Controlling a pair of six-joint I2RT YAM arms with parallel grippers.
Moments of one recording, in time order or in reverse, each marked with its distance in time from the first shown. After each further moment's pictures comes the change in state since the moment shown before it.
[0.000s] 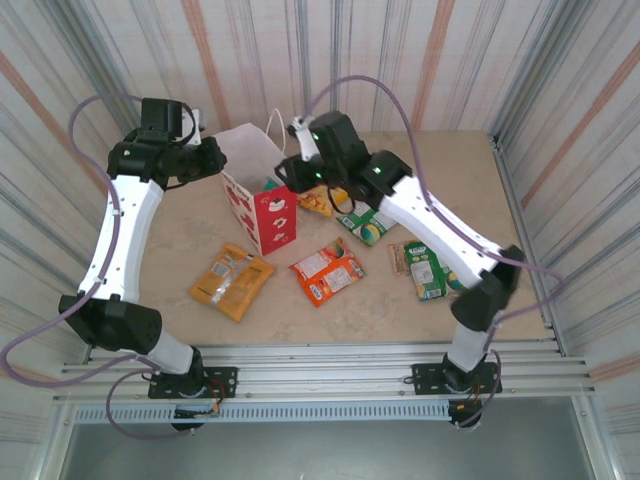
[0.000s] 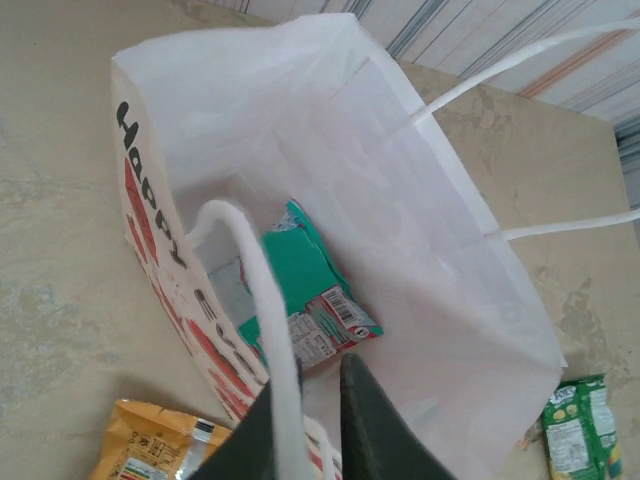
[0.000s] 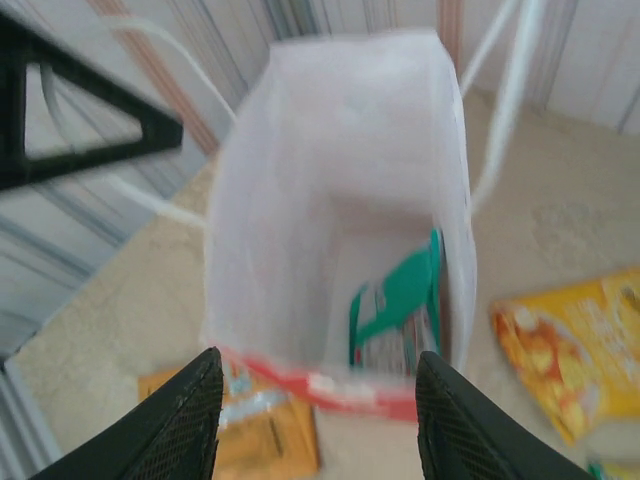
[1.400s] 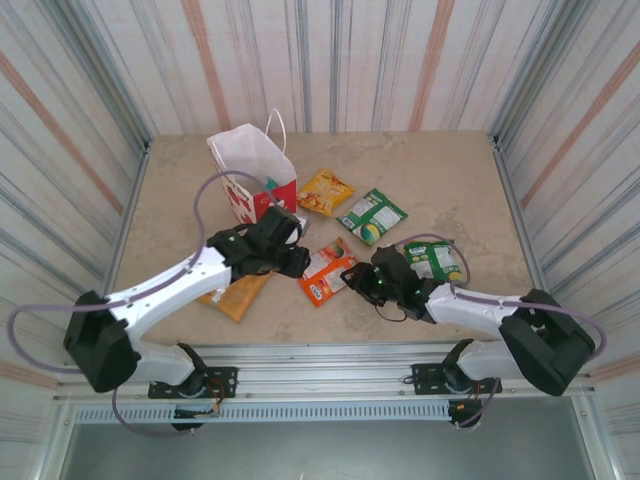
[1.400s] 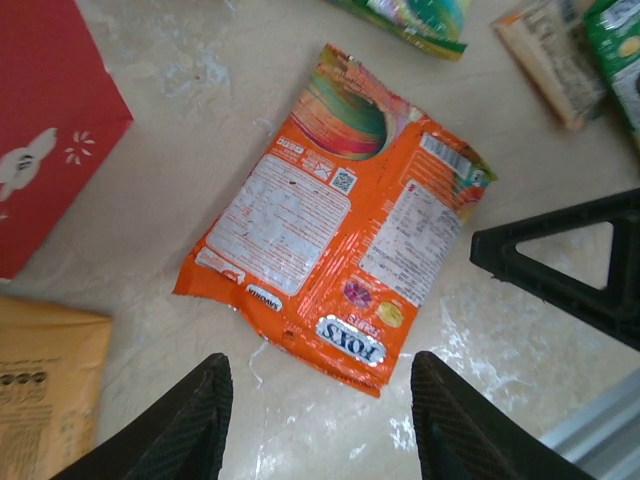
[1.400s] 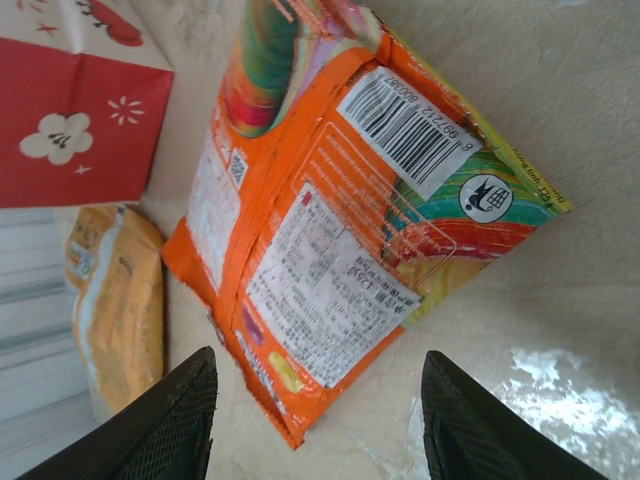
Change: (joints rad) left arm -0.669 -0.162 -0.741 0.385 -0.246 -0.040; right arm -0.036 -0.441 -1.449 0.838 -0.053 0.958
